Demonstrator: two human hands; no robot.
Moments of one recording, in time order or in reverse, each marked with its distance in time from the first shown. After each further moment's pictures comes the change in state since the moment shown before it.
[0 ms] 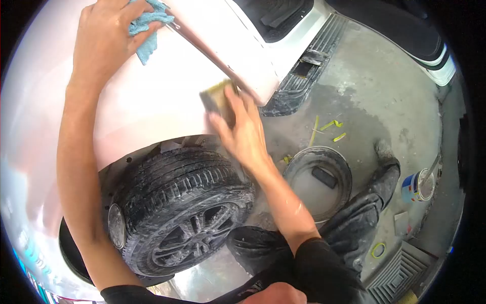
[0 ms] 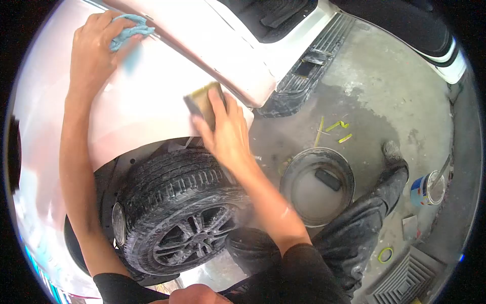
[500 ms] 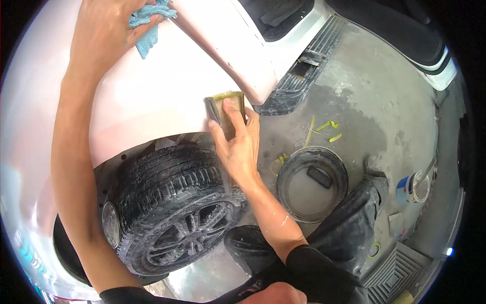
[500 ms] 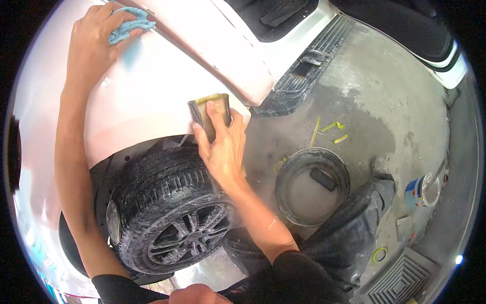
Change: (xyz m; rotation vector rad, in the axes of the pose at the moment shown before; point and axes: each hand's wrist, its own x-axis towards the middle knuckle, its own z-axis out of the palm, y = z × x) left_hand -0.015 -0.037 0.061 -0.120 0.117 0.066; right_hand -0.036 -0.008 0.013 -0.011 0.070 0.158
